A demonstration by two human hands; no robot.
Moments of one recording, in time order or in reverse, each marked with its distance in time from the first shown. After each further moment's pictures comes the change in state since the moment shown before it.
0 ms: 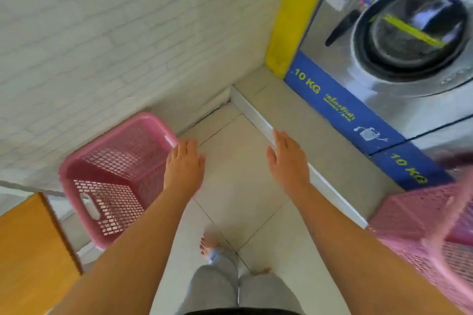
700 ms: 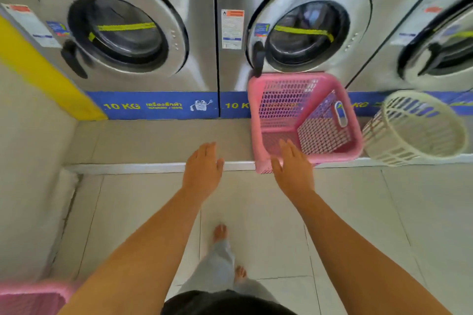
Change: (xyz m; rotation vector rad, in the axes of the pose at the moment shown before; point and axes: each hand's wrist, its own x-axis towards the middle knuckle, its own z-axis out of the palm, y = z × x) left_hand -0.133 0.412 0.139 0.085 -0.310 0.929; right_hand -0.286 0.315 -0.145 0.123 0.275 0.925
